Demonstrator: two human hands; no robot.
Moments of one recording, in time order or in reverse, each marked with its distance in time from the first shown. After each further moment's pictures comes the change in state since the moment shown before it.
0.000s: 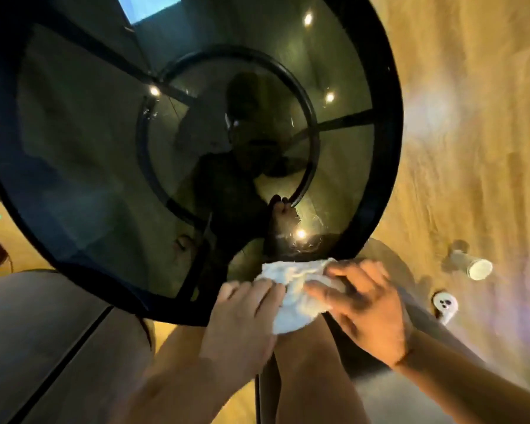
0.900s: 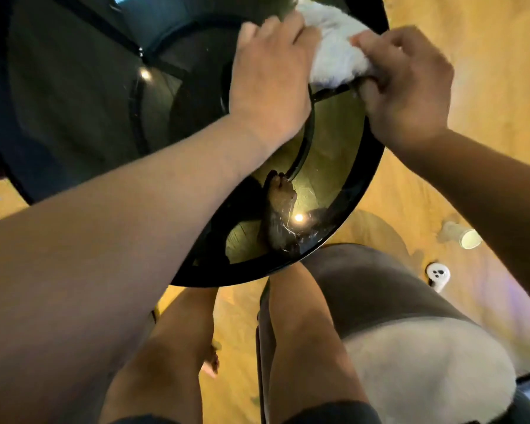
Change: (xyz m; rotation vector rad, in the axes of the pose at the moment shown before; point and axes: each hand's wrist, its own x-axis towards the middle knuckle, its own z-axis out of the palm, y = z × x) left_hand 0.191 -0.008 -0.116 0.180 0.440 -0.070; right_hand 0.136 0.087 -0.076 -0.135 0.331 0.365
